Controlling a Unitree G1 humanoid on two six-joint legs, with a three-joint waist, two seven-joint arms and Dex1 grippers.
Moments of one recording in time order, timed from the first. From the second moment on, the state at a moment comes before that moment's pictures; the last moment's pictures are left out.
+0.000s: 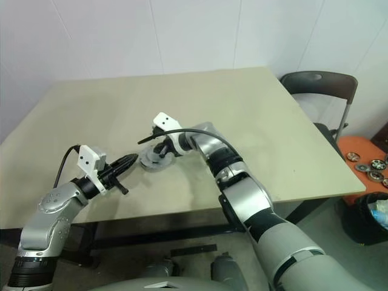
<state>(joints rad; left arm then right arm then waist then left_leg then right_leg) 0.01 0.47 0.14 -0.26 -0.40 0.31 -0.65 -1.07 0.02 0.24 0.94 -0.09 0.45 0.96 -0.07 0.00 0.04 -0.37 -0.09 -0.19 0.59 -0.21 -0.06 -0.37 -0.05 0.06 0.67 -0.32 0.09</state>
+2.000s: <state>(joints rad) 0.07 0.51 0.23 -0.09 -0.39 0.16 -0.72 -0.93 0.11 0.19 0.74 0.06 0.52 0.81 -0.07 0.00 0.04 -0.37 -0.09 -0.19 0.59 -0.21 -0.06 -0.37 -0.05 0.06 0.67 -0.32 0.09</state>
